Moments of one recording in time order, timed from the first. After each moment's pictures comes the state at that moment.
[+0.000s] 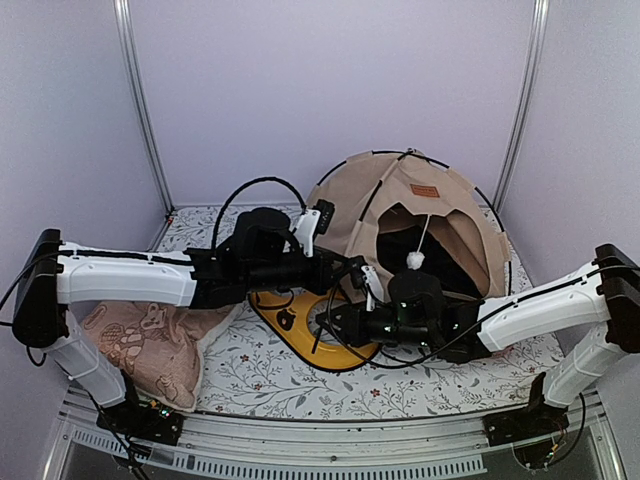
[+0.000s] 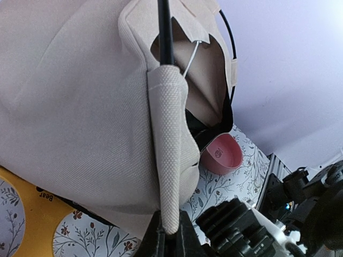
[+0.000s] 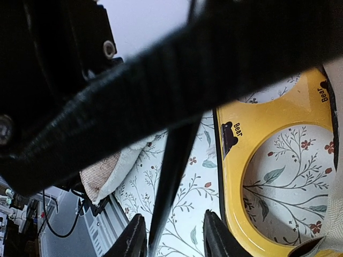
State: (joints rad) left arm -1.02 1.58 1.06 0.20 0.03 -0.47; right arm 1.15 1.54 0.75 0.45 0.04 0.73
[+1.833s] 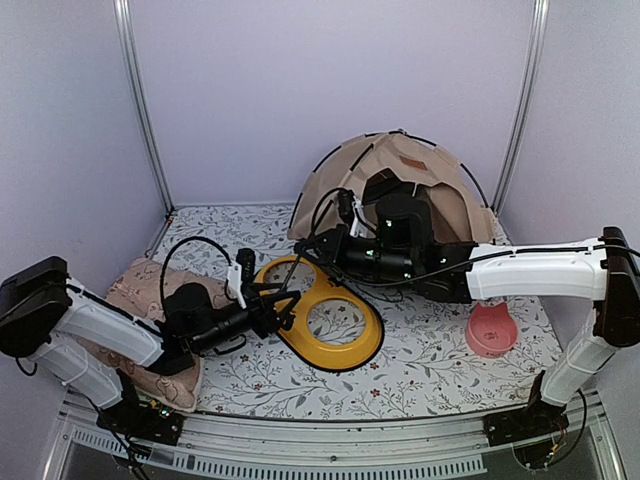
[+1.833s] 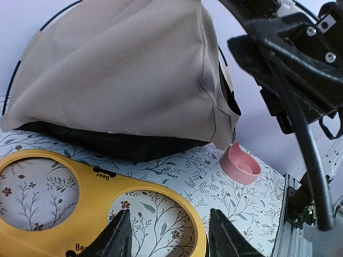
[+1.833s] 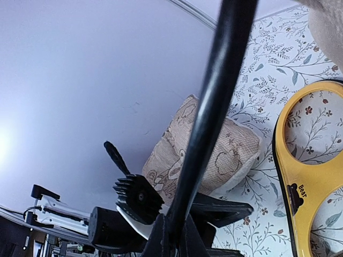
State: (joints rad) left arm -0.97 1.41 0.33 1.06 -0.08 -0.40; right arm 1.03 1.62 1.16 0.26 -0.10 1.01
